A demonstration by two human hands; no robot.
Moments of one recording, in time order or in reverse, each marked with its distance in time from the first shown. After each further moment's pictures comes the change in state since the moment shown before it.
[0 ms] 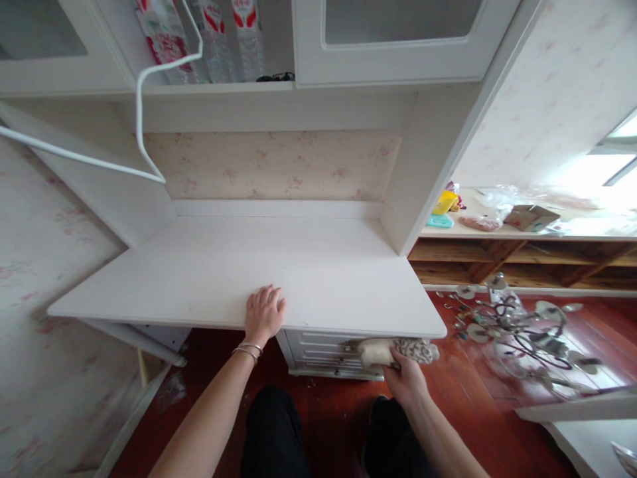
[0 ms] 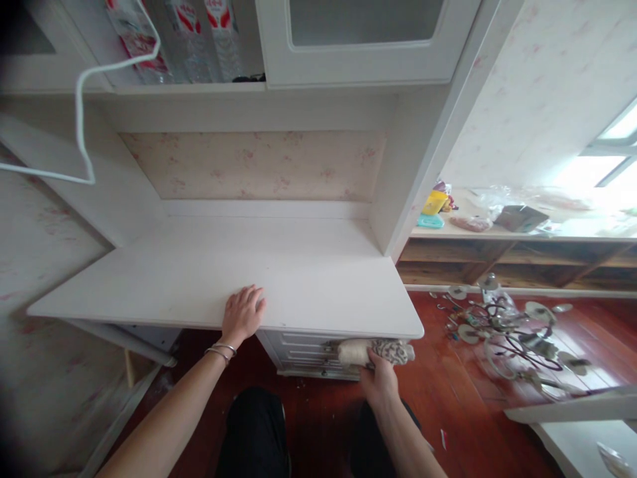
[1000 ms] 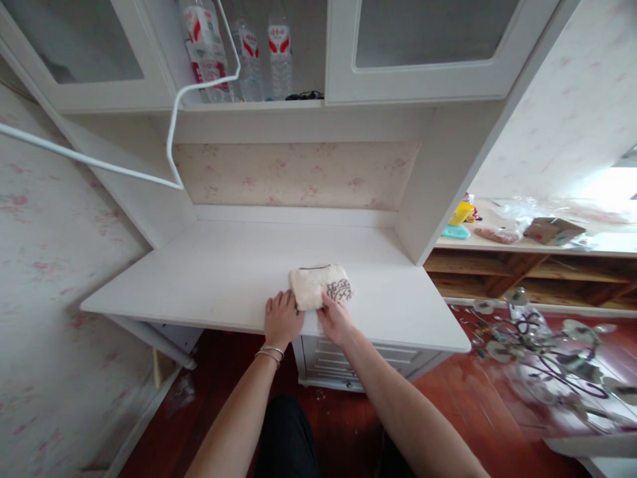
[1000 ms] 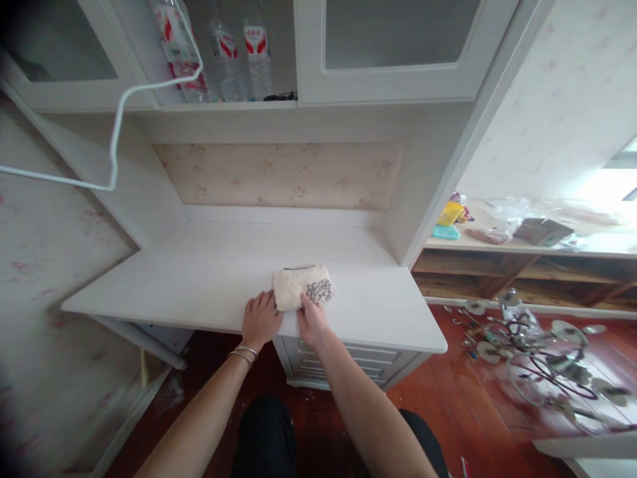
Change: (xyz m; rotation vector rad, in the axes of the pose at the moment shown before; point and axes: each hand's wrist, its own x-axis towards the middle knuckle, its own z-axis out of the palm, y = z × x) left_hand -0.003 -0.001 -0.002 -0.019 0.059 -0.017; right_hand -0.061 0.052 0.228 -0.048 -0.498 0.070
